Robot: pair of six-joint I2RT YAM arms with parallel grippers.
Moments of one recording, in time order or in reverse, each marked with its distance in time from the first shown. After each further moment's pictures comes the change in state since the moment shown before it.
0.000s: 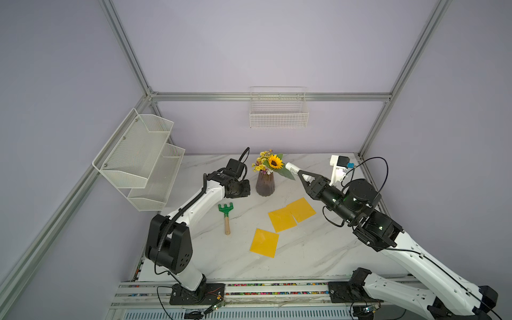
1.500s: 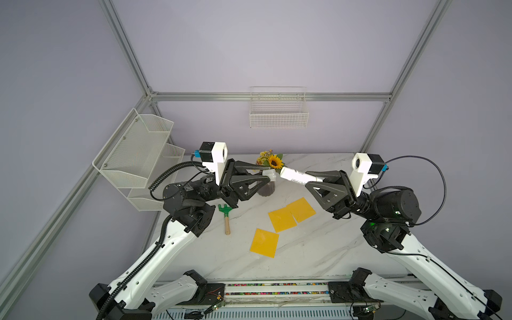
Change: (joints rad) left arm -0.185 -0.486 -0.166 1.516 0.802 -0.341; right arm 0.000 -0.016 0.021 0.620 -0.711 -0.227
